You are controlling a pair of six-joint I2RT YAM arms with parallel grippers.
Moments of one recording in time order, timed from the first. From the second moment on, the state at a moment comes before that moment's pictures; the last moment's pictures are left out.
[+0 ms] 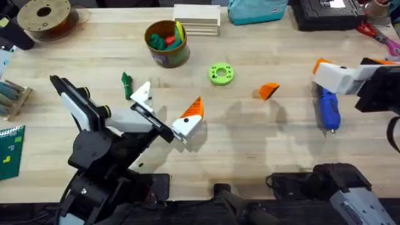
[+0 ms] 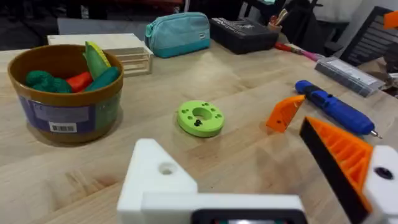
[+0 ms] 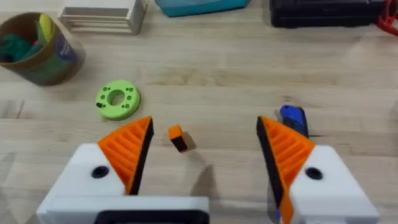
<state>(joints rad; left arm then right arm) -0.38 0.01 0.01 -0.06 0.31 -0.22 0.00 0.53 0.86 -0.89 -0.06 0.05</state>
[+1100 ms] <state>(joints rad) -0.38 0.01 0.01 -0.06 0.64 -0.22 0.18 1.10 1.01 -1.08 -0.12 -0.18</state>
